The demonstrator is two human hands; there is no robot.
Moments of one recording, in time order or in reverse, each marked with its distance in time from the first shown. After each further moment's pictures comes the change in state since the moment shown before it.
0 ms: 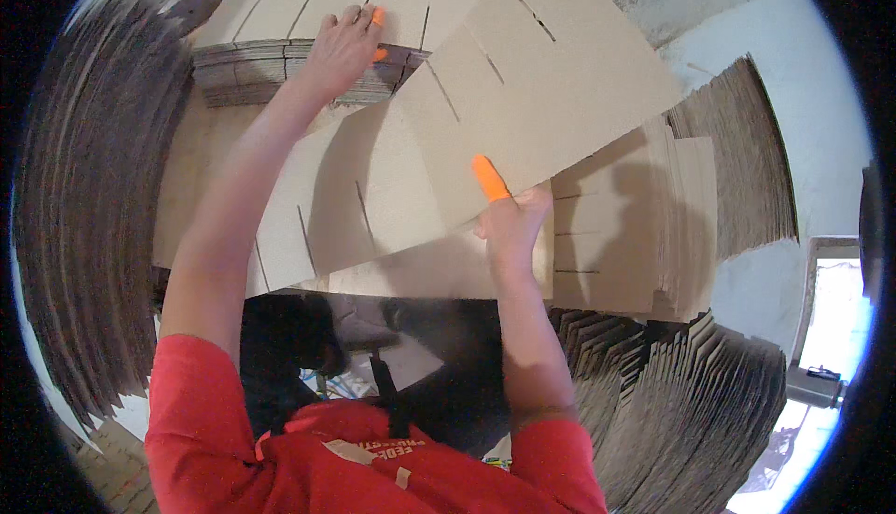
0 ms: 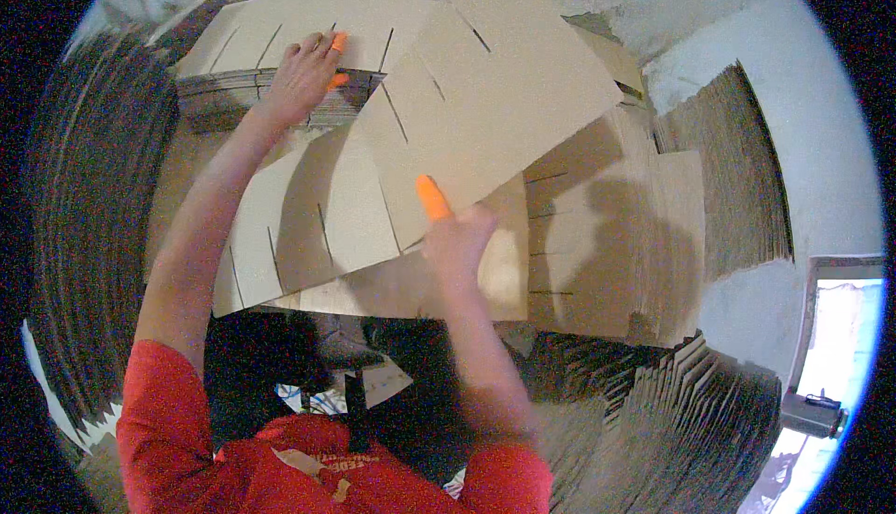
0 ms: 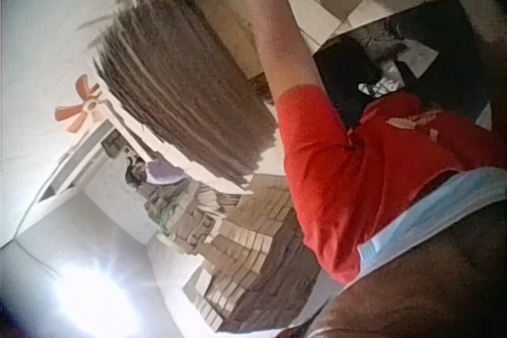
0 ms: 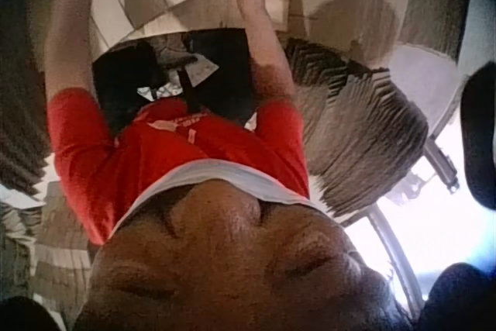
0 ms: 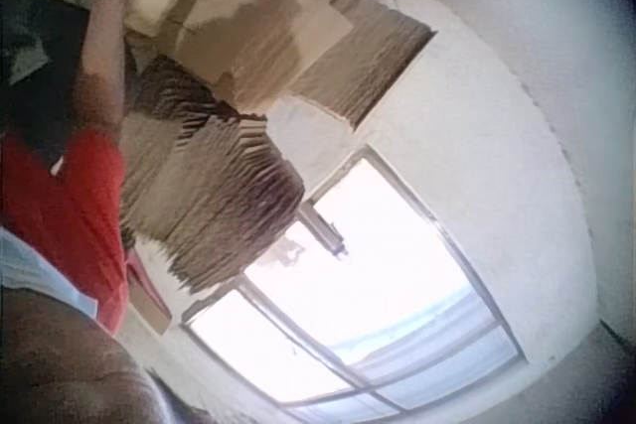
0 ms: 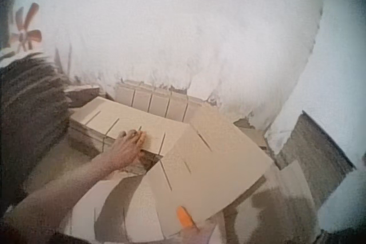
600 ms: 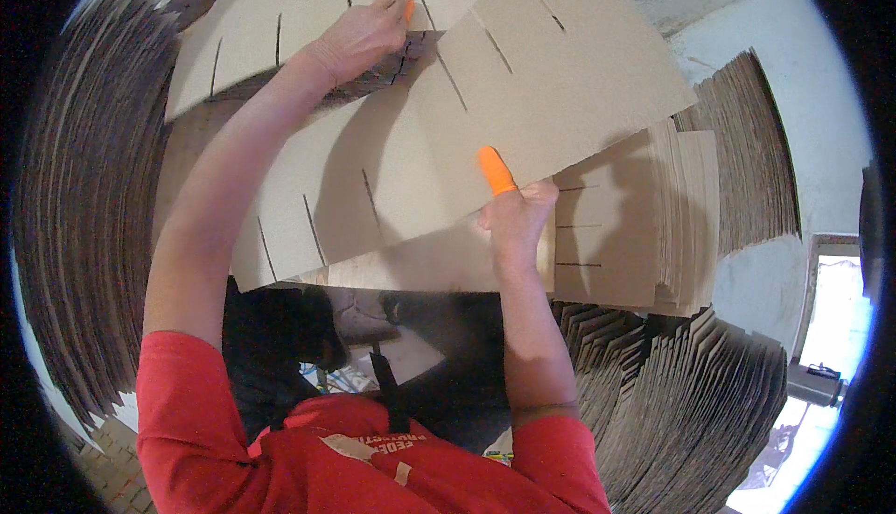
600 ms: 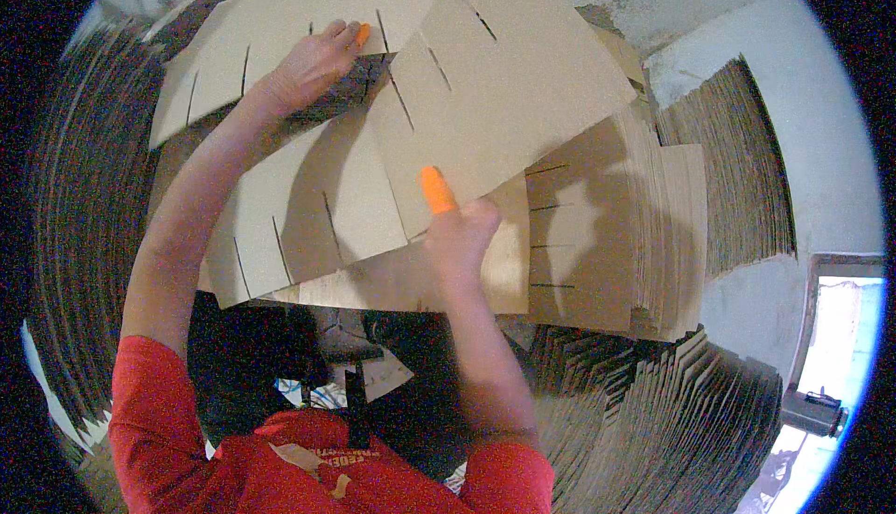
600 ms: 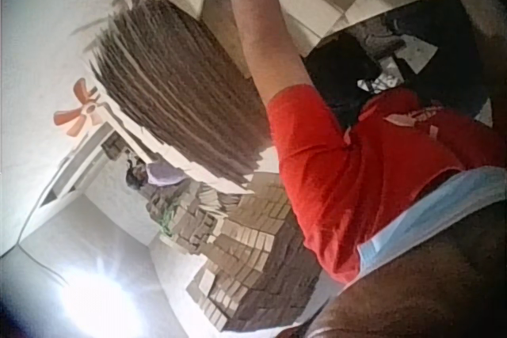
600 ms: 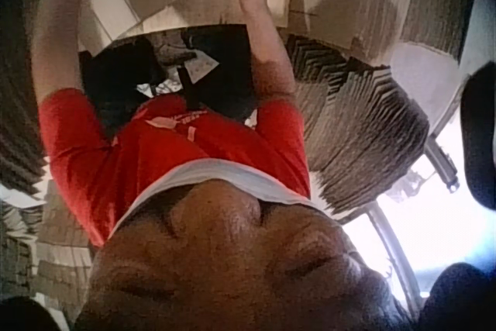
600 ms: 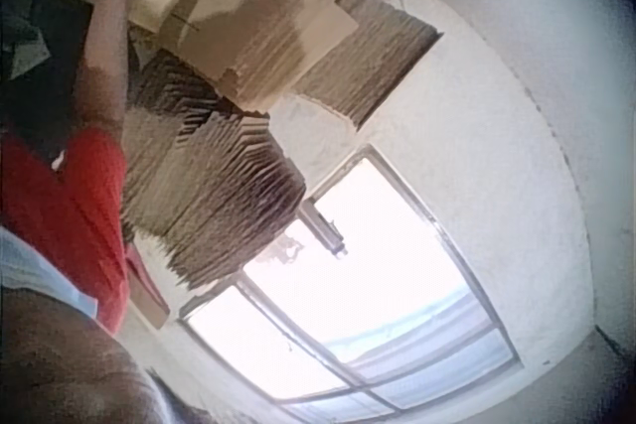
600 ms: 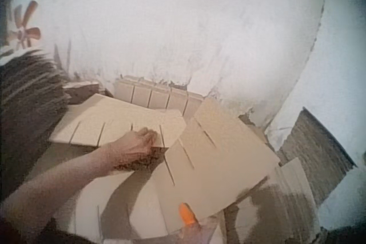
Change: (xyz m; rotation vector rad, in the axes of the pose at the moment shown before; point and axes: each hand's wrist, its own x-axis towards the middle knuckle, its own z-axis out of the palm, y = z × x) left_hand 0.037 0.014 -0.030 -0.119 -0.032 0.274; right_hand 0.001 0.001 -0.005 -0.030 0.048 -0.066
